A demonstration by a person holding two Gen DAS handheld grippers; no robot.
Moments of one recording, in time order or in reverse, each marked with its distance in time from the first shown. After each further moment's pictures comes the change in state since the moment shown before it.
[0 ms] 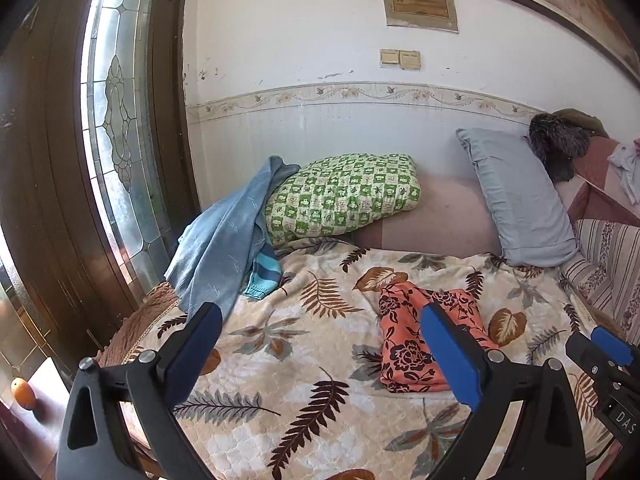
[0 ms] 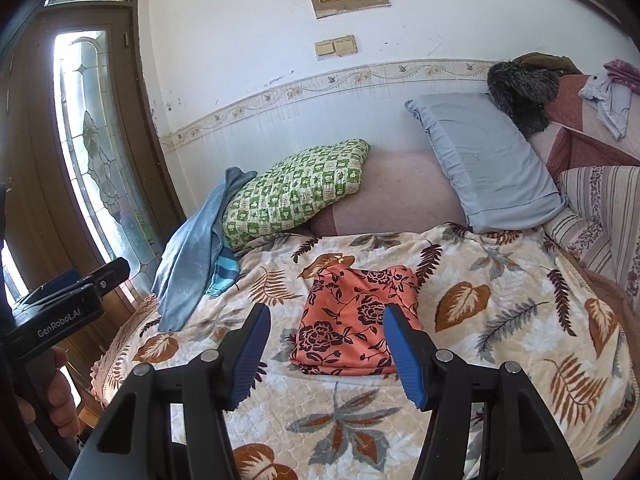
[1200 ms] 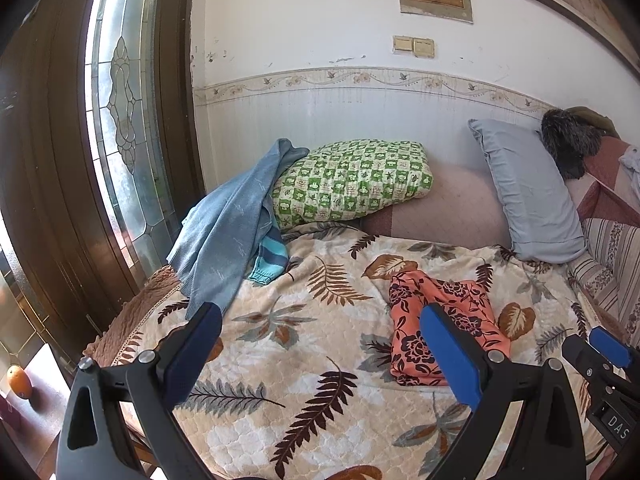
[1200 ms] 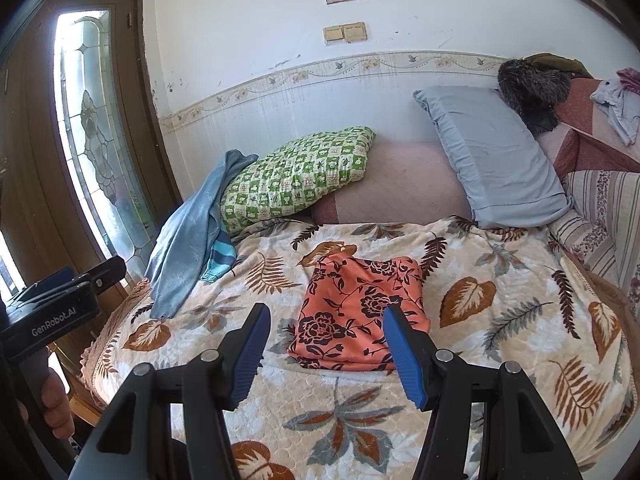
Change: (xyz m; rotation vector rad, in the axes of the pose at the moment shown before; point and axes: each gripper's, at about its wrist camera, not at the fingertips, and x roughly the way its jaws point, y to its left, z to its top) left arm 0.021 0.013 -0.008 -0.024 0.049 0.017; right arm 0.026 0.007 -0.007 -0.042 0.044 -0.002
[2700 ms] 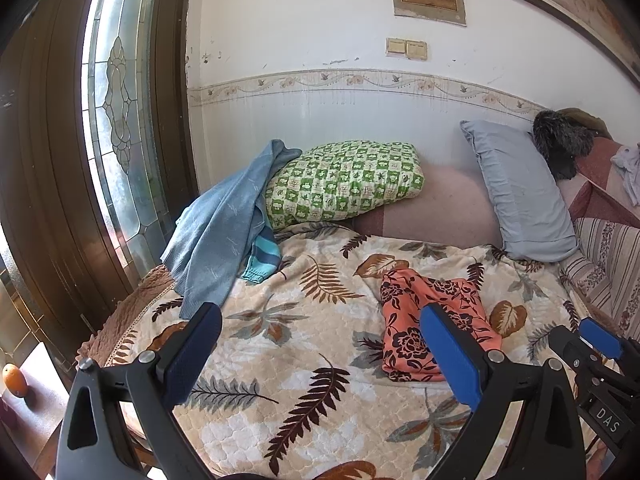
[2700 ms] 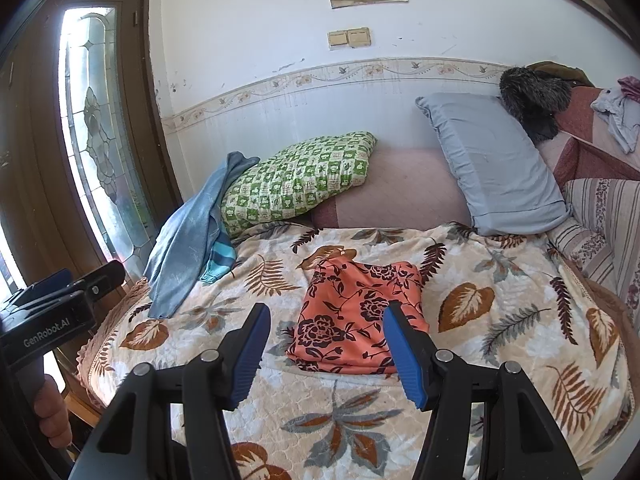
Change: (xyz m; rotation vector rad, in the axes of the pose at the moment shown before) left arm -0.011 -0.007 -0.004 -0.007 -0.004 -0.017; right arm -0.002 0.007 0.000 -0.026 -0.018 -0.009
